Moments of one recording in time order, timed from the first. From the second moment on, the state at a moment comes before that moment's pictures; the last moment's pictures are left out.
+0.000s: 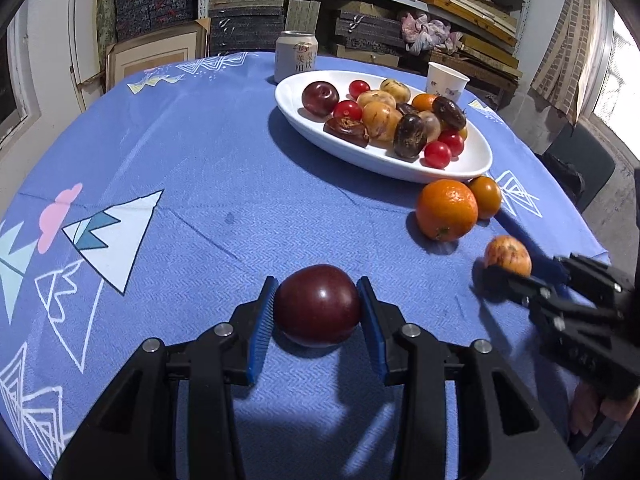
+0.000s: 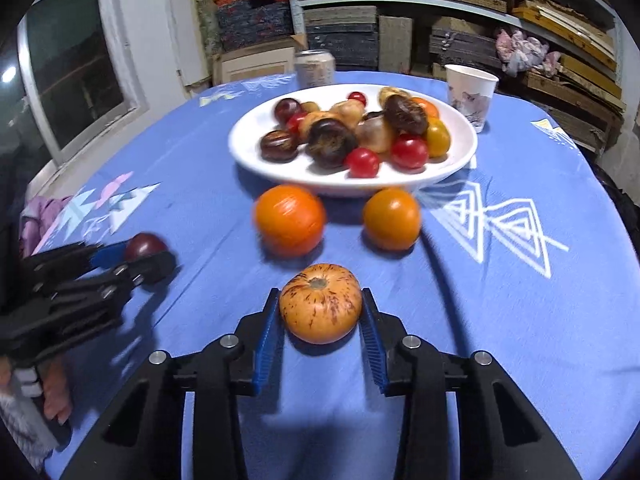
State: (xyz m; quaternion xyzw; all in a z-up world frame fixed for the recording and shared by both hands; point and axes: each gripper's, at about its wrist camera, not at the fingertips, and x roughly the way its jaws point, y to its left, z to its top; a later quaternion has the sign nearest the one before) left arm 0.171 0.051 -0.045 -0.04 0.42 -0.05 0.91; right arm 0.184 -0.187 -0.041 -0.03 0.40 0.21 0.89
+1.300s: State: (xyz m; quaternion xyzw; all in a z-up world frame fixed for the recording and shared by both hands) left arm 0.443 0.037 -0.004 -0.06 0.42 -0.03 0.91; right arm 0.426 -0.159 0.008 0.00 0.43 0.20 0.88
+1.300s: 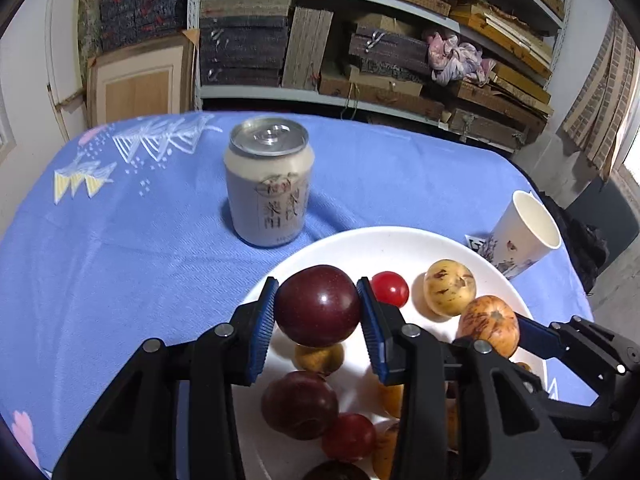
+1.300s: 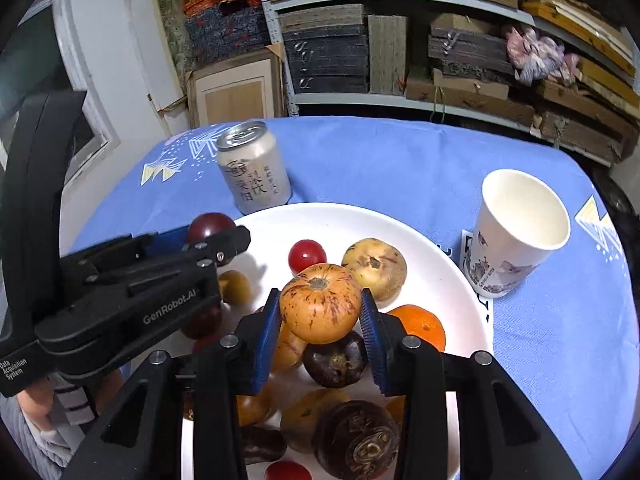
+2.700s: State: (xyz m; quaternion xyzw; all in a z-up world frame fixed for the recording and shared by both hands) left arm 0.178 -0.020 -0.005 0.02 0.34 0.02 0.94; right arm 0.196 -0.272 0.010 0.08 0.31 0.10 0.94
